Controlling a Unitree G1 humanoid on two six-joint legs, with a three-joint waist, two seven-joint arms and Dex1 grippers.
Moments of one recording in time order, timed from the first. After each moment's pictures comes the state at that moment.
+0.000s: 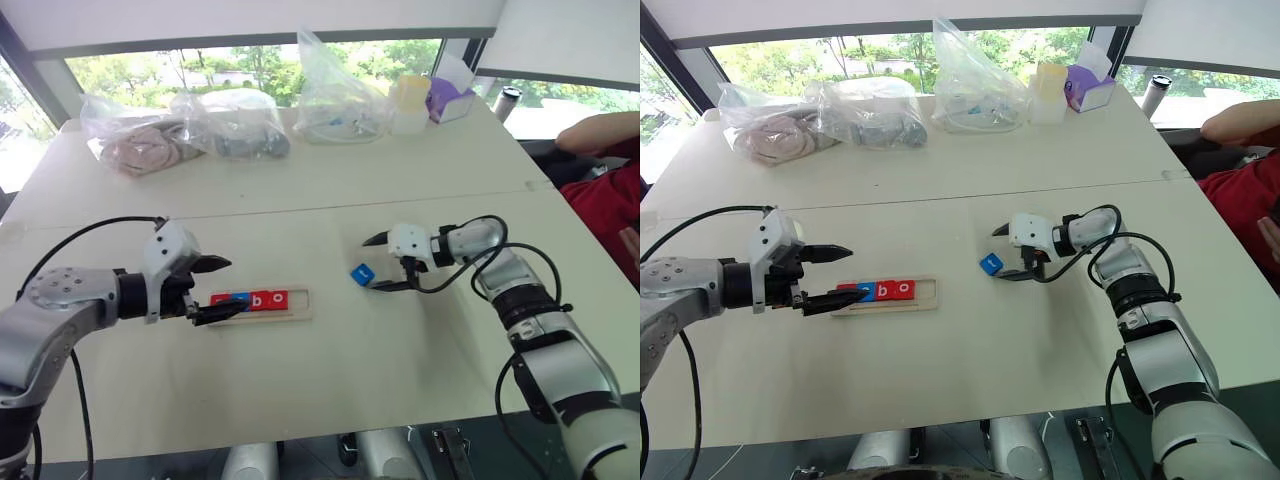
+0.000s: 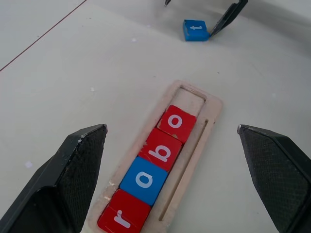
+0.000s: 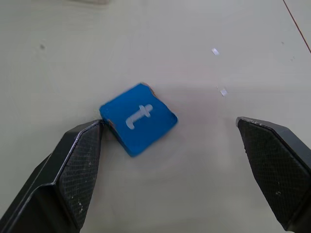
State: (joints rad) left arm -0.15 0.94 0.18 -0.47 -0.63 0.80 -0.92; right arm -0.81 -0.53 0.27 0.77 -0.02 -0.33 1.30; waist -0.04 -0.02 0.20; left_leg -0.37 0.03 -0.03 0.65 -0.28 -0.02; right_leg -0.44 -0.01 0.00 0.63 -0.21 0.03
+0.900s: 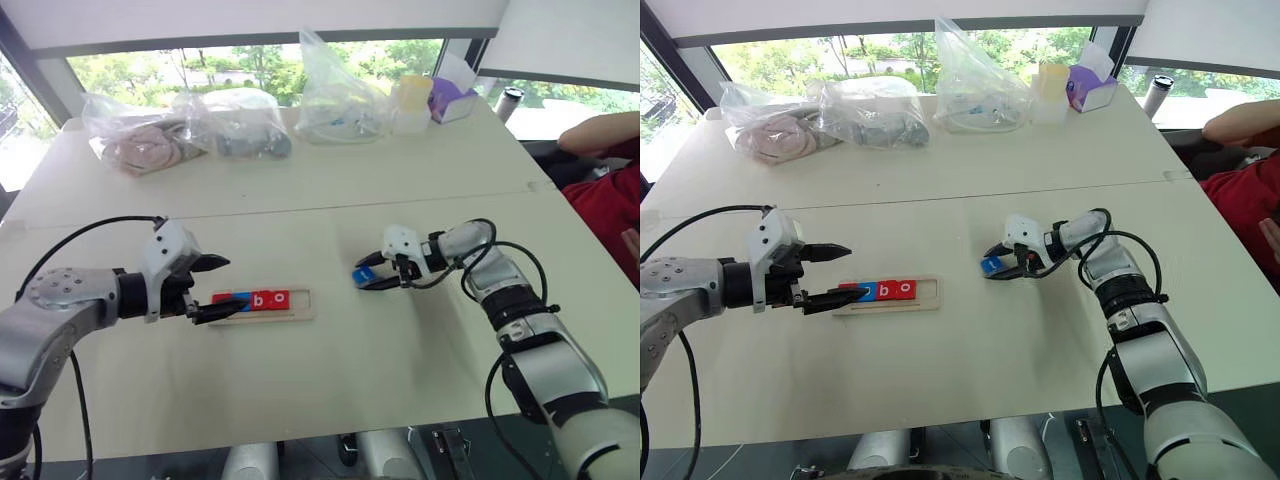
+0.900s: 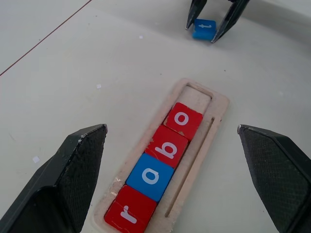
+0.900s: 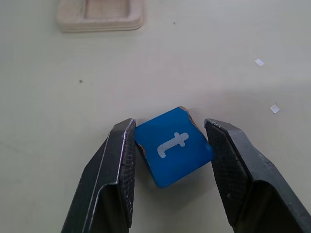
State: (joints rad) left arm -0.15 0.94 0.18 -0.47 -0.62 0.80 -0.91; right arm -0.79 -0.49 0.24 0.67 0.03 -0.03 1.38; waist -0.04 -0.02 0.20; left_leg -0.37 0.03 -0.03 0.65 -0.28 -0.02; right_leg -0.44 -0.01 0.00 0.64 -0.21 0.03
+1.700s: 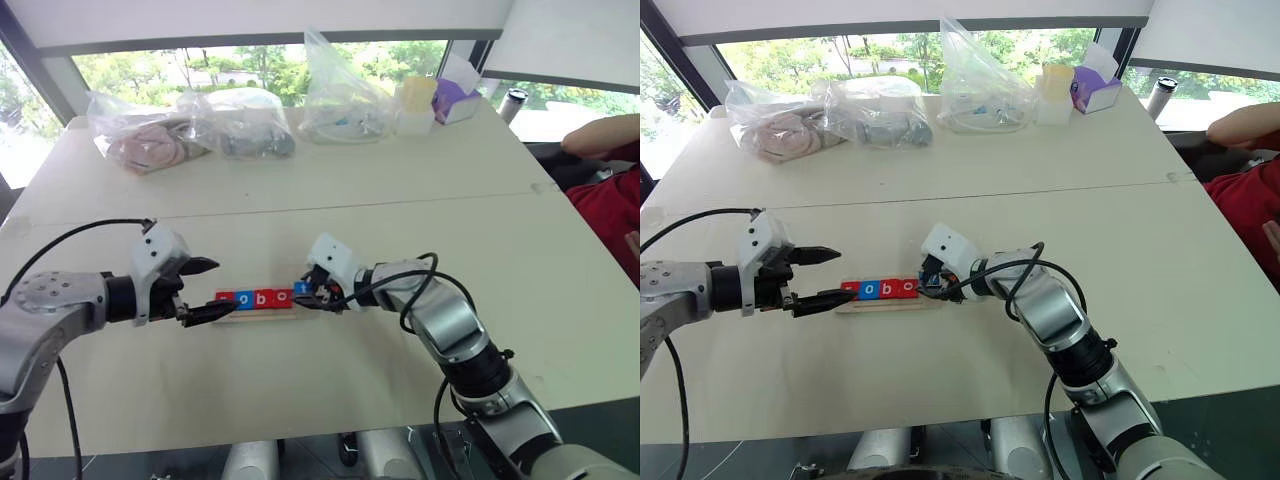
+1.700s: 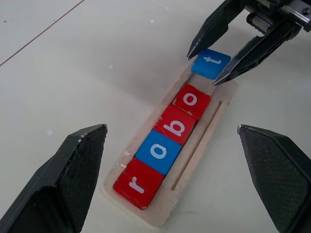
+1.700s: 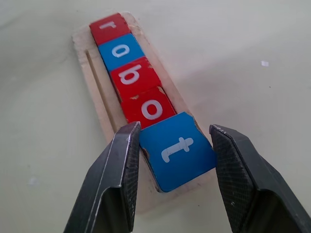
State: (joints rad) left arm -0.11 0.97 0.22 -0.46 -0.62 0.80 -0.92; right arm -0.56 -0.28 0.41 -0.28 0.02 0.99 0.80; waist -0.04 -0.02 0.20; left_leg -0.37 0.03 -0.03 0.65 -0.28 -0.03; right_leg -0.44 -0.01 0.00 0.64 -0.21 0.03
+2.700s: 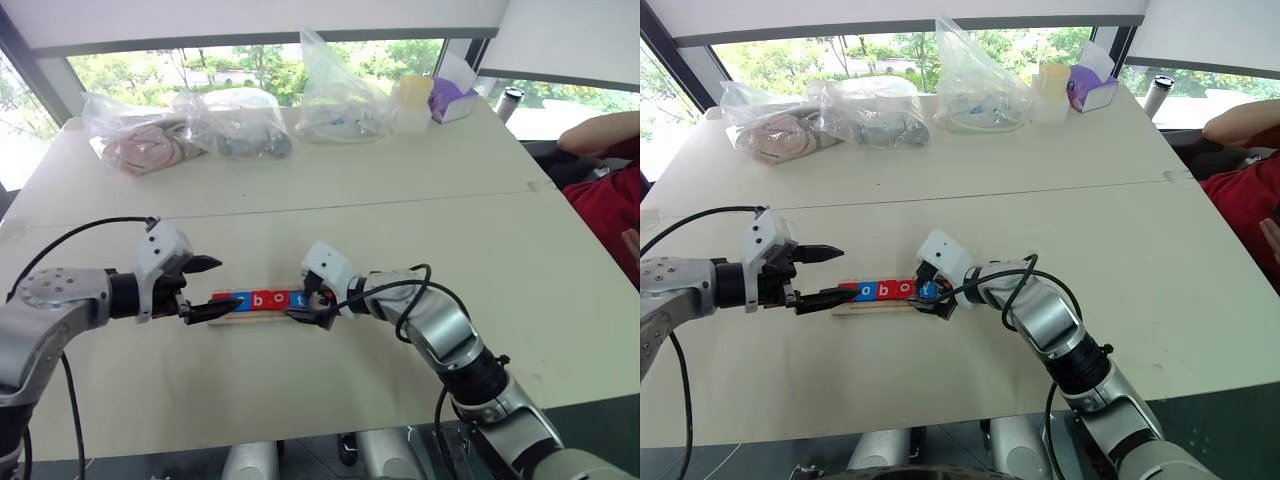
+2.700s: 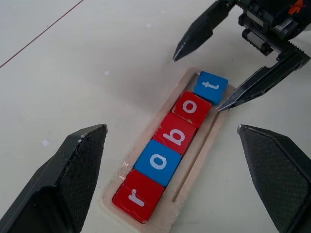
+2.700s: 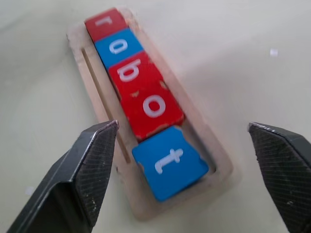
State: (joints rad) left arm -0.14 0.97 0.18 -0.43 -0.62 0.78 -0.93; right arm -0.54 -0.26 0.42 -0.28 0.15 0.94 0.66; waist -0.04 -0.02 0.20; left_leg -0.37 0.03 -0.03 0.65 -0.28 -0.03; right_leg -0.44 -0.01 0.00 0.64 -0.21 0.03
